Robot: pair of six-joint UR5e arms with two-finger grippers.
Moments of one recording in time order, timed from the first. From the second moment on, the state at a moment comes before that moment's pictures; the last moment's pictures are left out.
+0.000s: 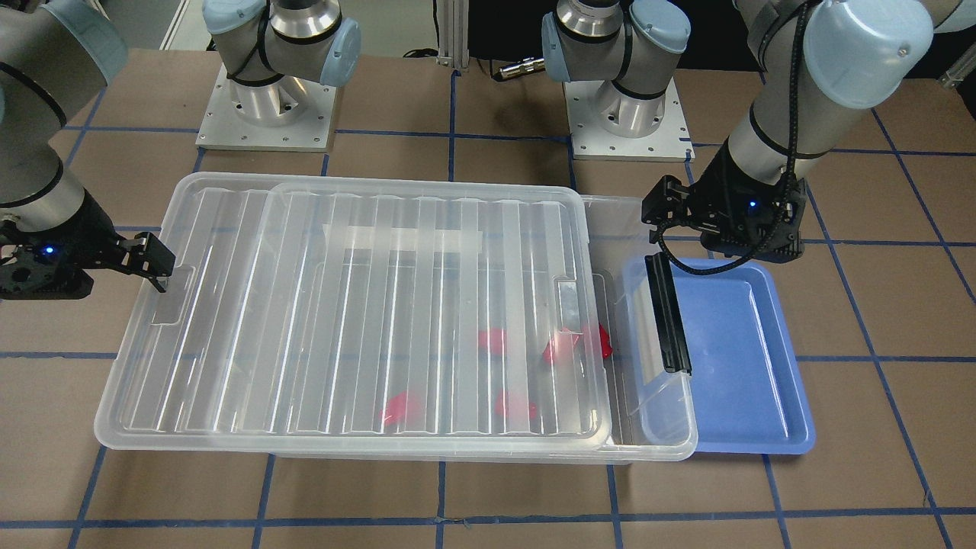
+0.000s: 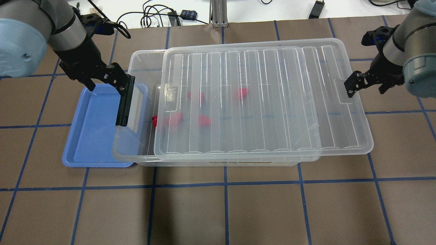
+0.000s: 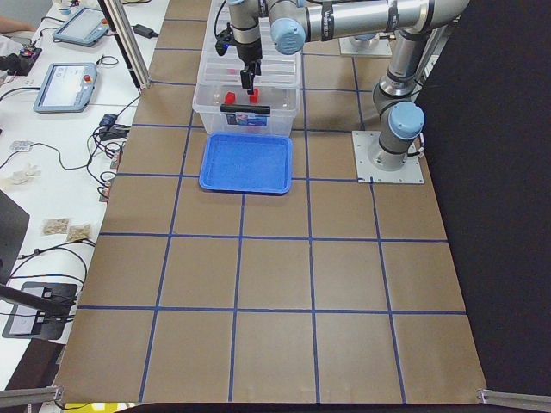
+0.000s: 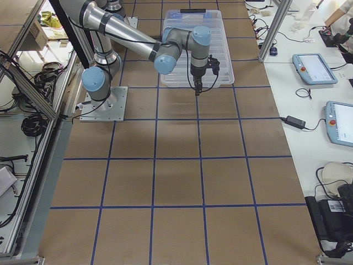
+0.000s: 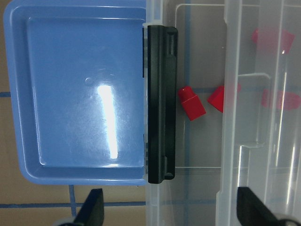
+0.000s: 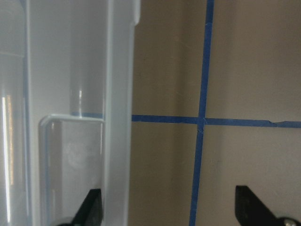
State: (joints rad) left arm -1.47 -1.66 -1.60 -1.54 1.57 0.38; right arm 1.24 -1.46 1.84 -1.98 -1.60 -0.39
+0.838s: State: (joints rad) left arm -1.56 -1.71 -1.65 -1.42 1.56 0.60; right arm 1.13 -1.46 1.83 -1.98 -1.60 -0.50
